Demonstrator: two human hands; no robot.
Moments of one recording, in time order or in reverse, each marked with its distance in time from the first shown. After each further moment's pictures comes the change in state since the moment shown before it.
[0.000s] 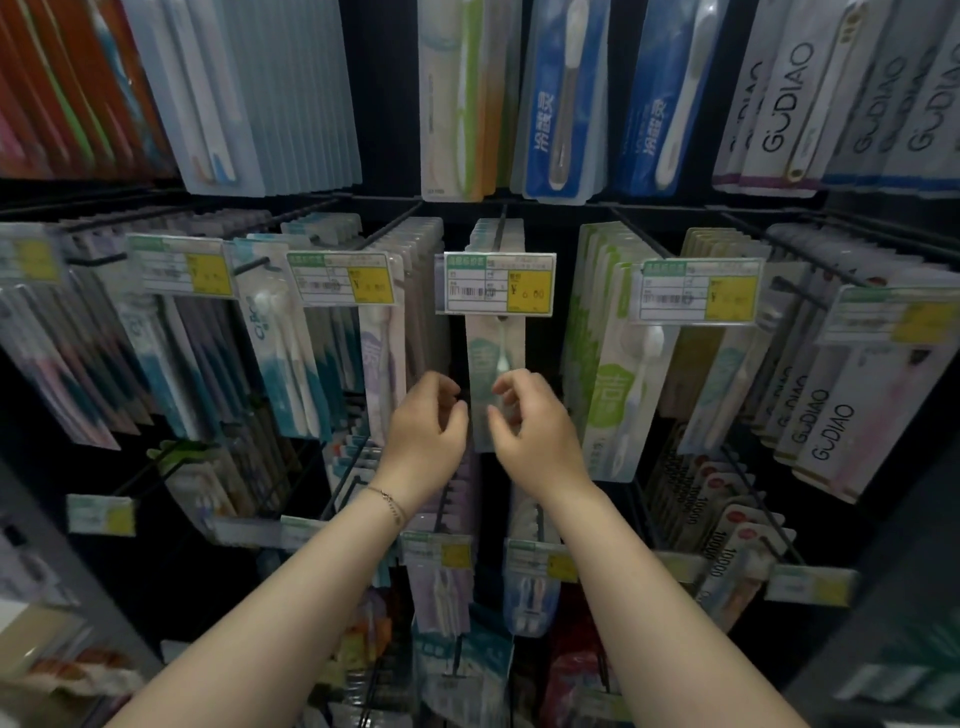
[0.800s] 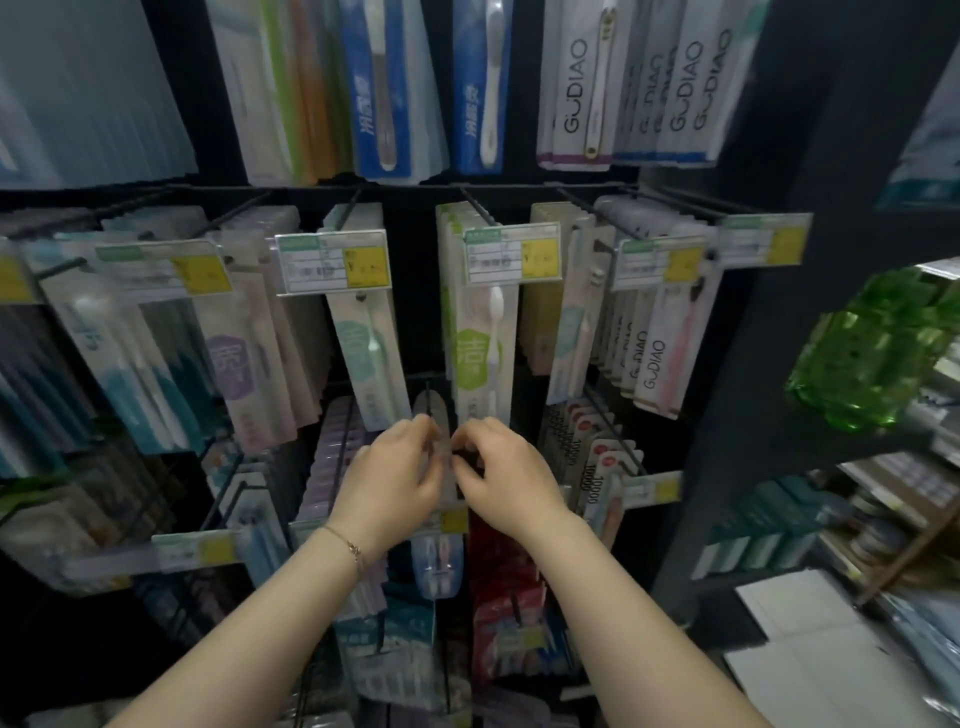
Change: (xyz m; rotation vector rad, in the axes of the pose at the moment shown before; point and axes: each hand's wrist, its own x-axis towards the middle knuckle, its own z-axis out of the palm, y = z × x) left_hand -0.063 0.033 0.045 0.233 -0.311 0.325; right_hand -0.085 0.012 -0.073 -0.276 -0.165 0.168
